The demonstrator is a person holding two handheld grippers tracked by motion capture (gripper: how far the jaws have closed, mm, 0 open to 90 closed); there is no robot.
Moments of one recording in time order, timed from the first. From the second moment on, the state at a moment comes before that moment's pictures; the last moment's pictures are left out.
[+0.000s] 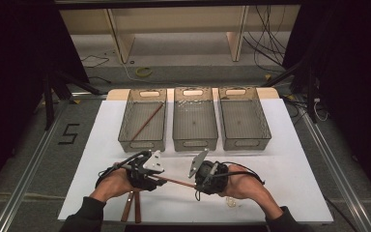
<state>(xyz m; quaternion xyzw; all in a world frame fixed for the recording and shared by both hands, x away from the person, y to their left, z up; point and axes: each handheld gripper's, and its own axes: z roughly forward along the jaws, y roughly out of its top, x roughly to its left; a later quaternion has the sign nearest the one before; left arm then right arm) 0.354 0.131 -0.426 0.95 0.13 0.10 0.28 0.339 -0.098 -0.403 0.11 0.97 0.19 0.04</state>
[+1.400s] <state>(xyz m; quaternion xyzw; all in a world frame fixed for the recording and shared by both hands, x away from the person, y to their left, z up) 0.368 0.158 -0.413 0.91 0.24 0.10 0.32 0.359 -0.140 -0.385 0.26 0.91 0.31 0.09</state>
